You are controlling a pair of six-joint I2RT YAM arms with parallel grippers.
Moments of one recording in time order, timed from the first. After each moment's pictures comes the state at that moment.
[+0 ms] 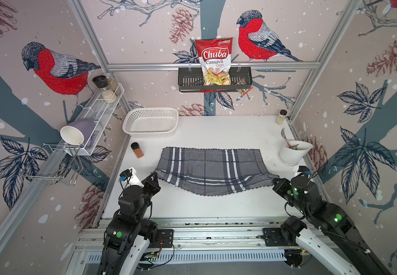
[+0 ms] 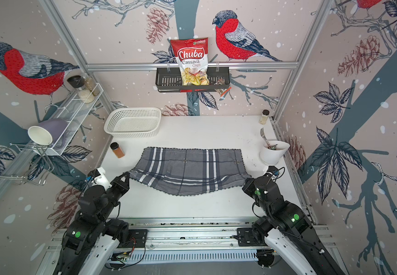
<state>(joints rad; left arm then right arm) -0.27 0.20 0.52 -0.63 -0.12 -0.88 0.62 0.41 0.69 -0.92 0.27 0.97</state>
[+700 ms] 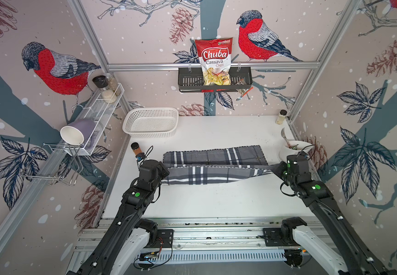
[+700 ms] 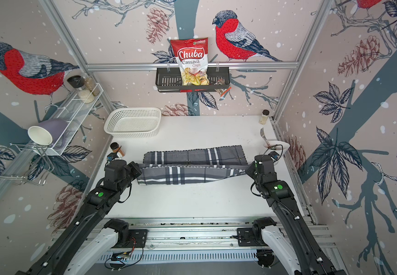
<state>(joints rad) -0.27 0.76 0.59 -0.42 -0.20 -0.76 0.22 0.81 0.71 -0.64 0.16 0.73</state>
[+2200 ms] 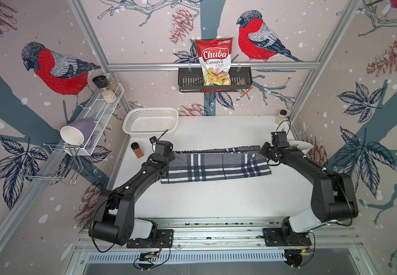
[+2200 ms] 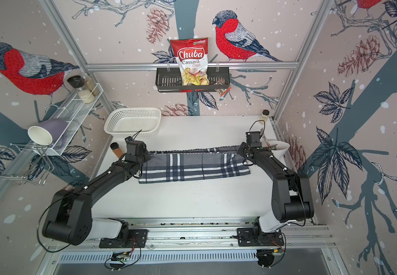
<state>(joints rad) -0.22 1.40 0.78 -0.12 -0.33 -0.58 0.13 1.56 0.98 -0.32 0.01 0.61</state>
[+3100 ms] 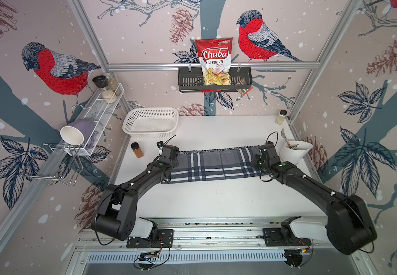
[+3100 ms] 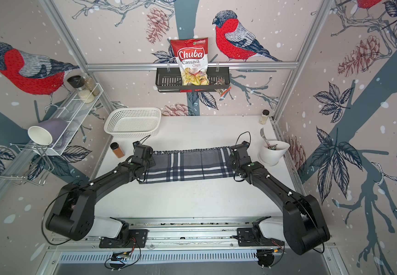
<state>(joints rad) -0.30 1.45 0.75 -0.19 -0.31 -0.57 0.44 1.28 0.70 -0.31 0.17 0.66</state>
